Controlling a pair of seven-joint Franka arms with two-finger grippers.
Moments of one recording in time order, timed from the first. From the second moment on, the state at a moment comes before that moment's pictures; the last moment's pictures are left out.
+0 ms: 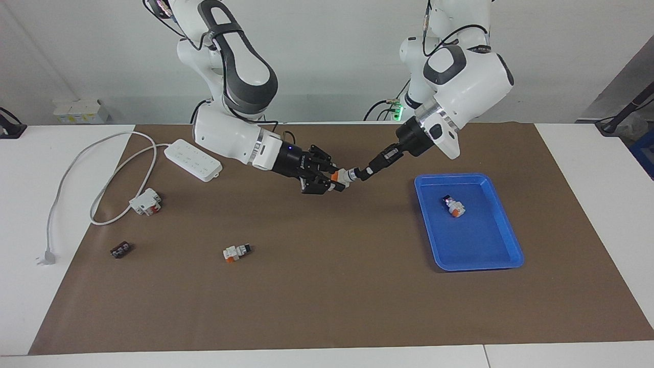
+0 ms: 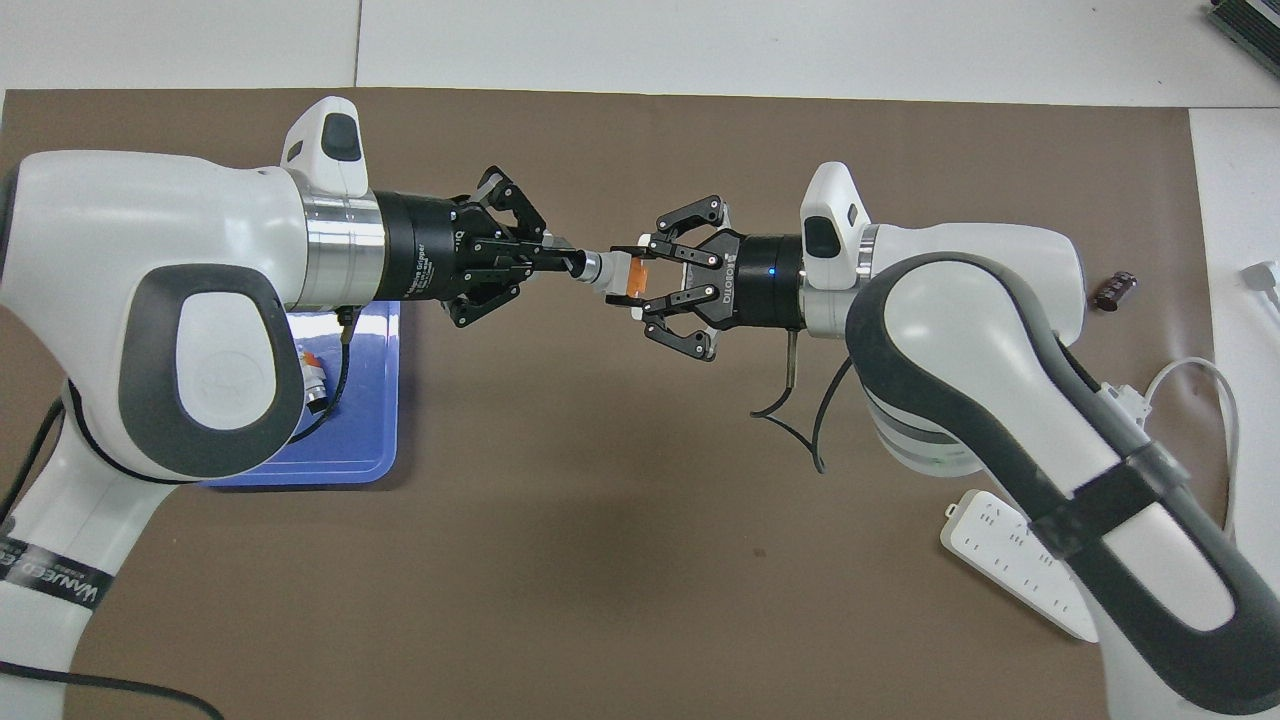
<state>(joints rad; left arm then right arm) -0.25 0.11 -0.15 -1.76 -0.83 2.21 -0.86 -0.05 0.26 0.48 -1.82 1.24 2.32 -1.92</state>
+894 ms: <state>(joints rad) -0.27 0.11 -0.16 -1.76 -0.72 2.21 -1.71 -0.06 0.26 0.48 -1.83 1.24 2.33 -1.92</state>
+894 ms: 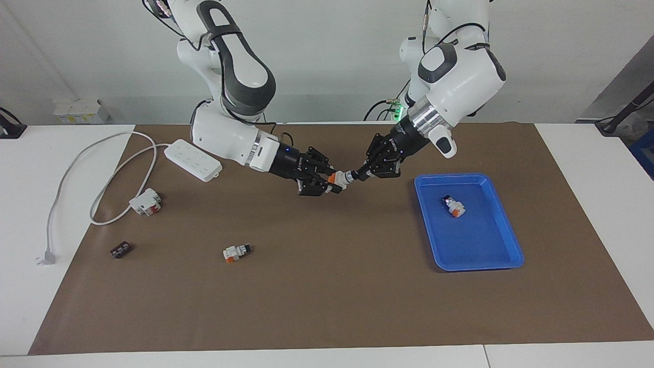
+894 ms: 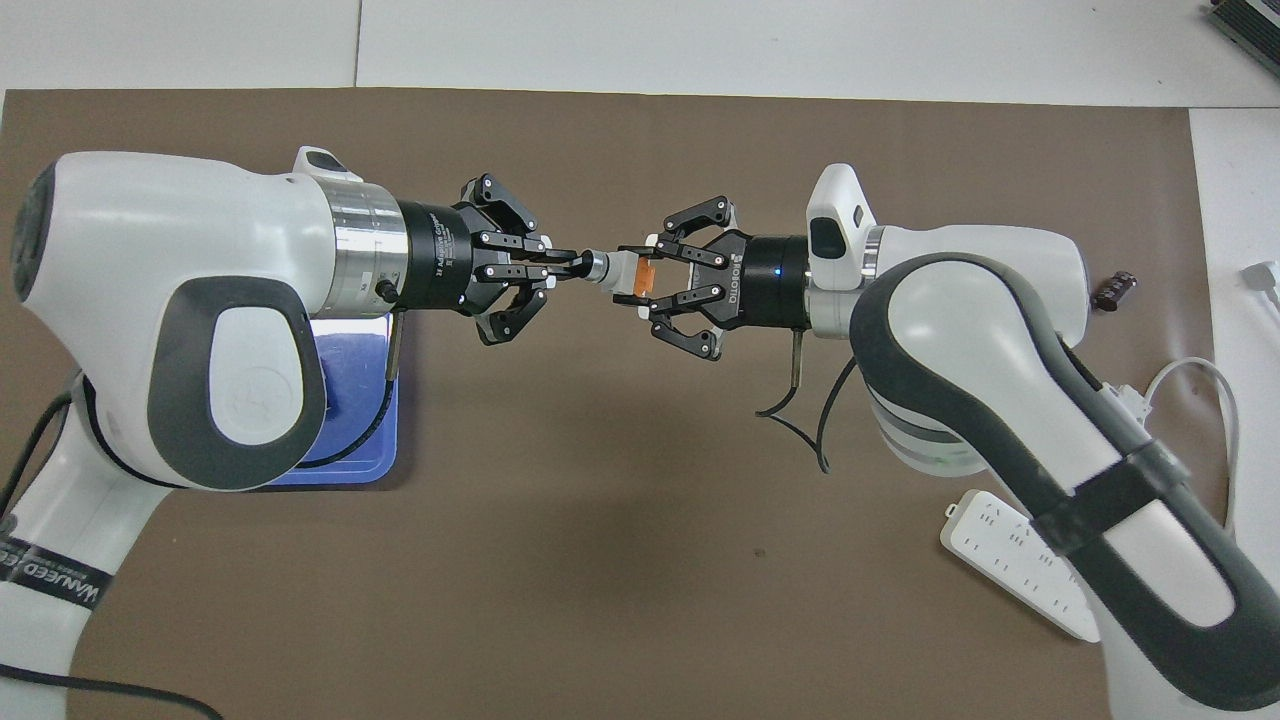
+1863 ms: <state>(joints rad) -0.27 0.11 -0.16 -1.76 -0.72 2.24 -1.90 -0.05 0.26 0.48 -1.82 1.24 2.35 -1.92</state>
